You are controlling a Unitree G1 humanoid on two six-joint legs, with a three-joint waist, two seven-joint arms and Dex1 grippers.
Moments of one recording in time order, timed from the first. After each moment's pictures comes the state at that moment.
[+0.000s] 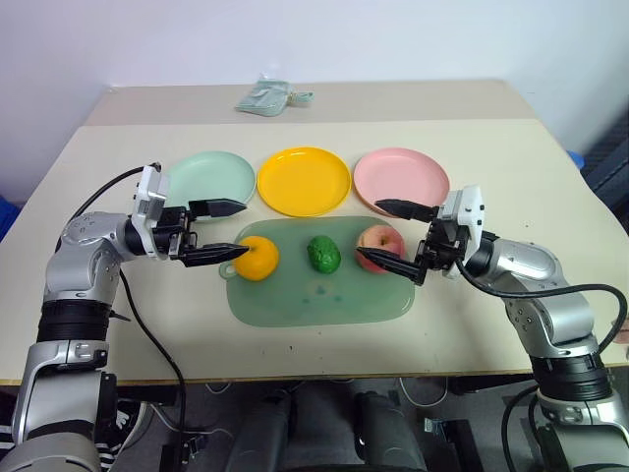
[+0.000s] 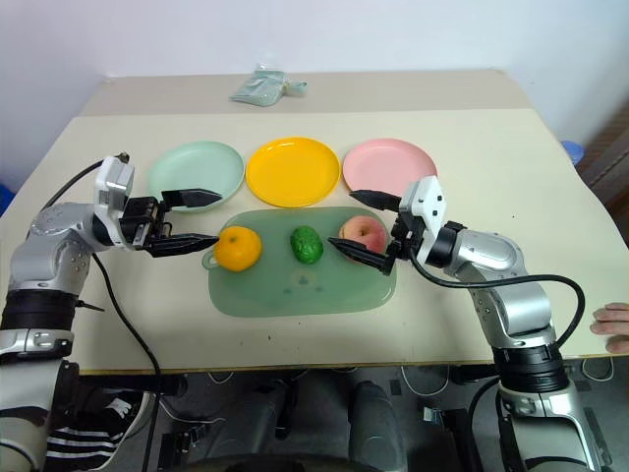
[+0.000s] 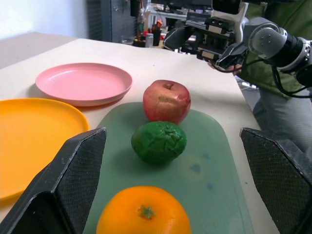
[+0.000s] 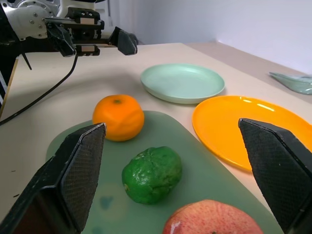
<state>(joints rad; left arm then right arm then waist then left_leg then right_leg) -0.60 0.68 0.11 0.36 -0.54 0.23 -1.55 -0.36 -0.58 -0.04 -0.21 0.51 0.31 0.96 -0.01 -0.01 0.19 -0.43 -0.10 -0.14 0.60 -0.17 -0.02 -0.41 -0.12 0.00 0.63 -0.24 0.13</state>
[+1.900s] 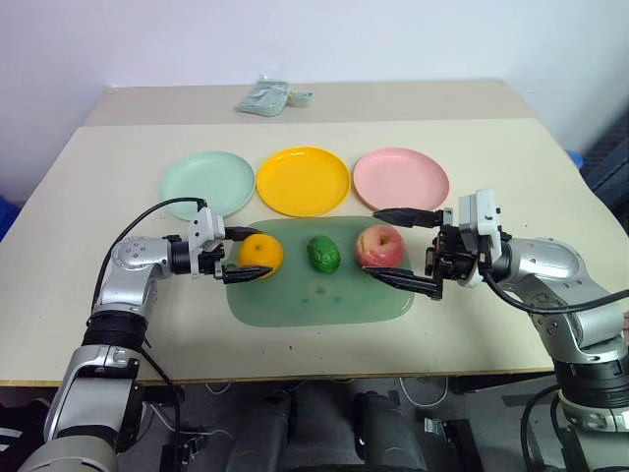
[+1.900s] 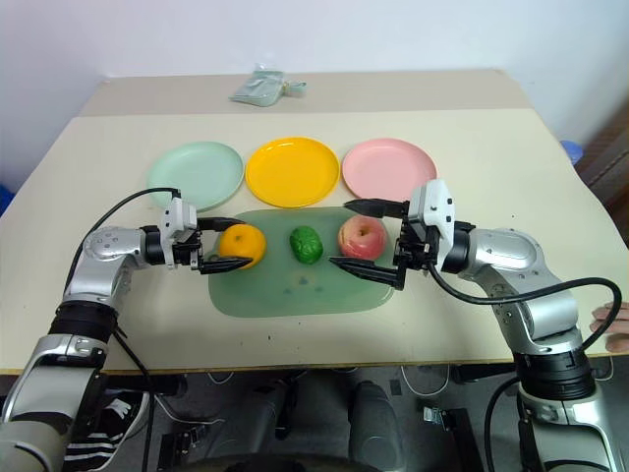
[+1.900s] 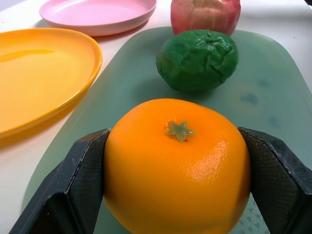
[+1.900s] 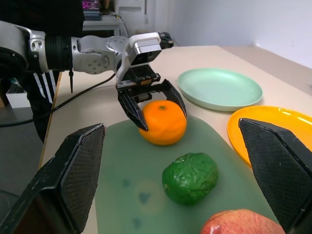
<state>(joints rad) -0.60 0.54 0.00 0.55 -0.28 -0.07 -1.32 -0.34 -0.67 -0.06 -0.32 0.61 0.39 1.06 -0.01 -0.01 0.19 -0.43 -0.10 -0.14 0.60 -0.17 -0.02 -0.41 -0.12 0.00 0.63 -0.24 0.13</state>
